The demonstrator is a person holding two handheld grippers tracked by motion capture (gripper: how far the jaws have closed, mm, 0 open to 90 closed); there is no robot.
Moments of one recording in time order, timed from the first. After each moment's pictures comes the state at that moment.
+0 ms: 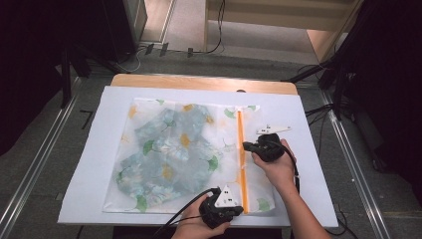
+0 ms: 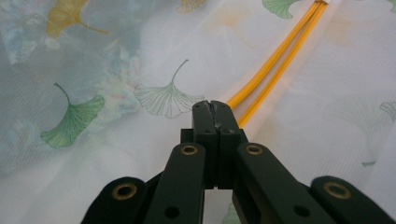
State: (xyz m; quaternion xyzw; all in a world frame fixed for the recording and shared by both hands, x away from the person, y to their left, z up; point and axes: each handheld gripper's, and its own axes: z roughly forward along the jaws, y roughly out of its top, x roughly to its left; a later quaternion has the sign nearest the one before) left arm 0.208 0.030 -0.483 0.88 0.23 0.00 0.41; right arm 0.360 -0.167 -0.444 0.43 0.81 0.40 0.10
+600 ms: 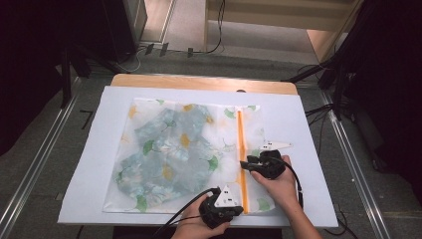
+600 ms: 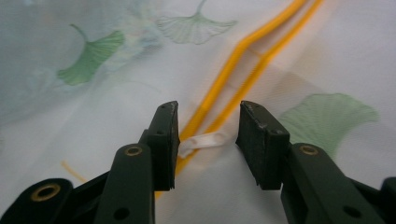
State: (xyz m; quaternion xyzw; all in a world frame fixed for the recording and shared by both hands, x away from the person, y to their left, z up) left arm 0.209 0.030 -0.484 0.88 0.23 0.00 0.41; right arm 0.327 -0.174 -0.478 0.43 0.81 0.40 0.05
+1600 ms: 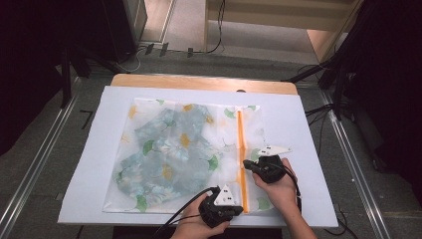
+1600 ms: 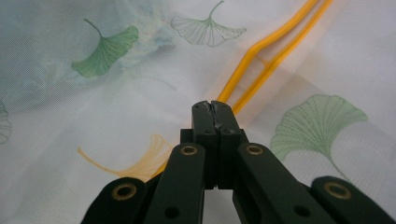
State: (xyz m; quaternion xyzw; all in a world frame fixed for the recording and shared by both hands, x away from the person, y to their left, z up) left arm 0.210 0.031 -0.483 0.88 0.24 -0.01 0.41; right arm 0.311 -0.167 -0.465 0.41 0.82 0.39 0.10
